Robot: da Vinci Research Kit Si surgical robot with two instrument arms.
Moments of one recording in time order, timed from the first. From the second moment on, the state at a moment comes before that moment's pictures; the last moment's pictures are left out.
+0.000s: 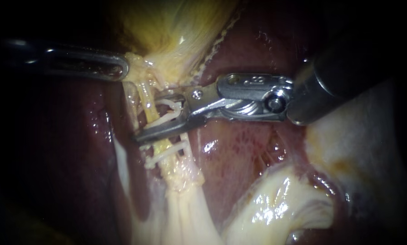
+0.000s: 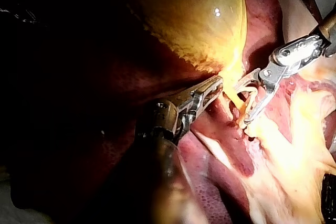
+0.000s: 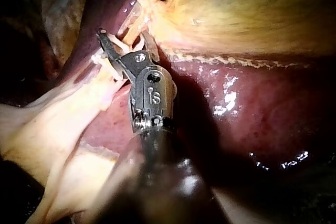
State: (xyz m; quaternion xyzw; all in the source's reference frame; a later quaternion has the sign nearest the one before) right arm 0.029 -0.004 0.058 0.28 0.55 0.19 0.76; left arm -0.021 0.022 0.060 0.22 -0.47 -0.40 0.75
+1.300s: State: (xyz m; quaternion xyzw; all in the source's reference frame) right arm 0.029 -0.004 0.057 0.42 0.62 0.31 0.58; left arm -0.021 0.022 0.060 0.22 -0.47 -0.40 0.75
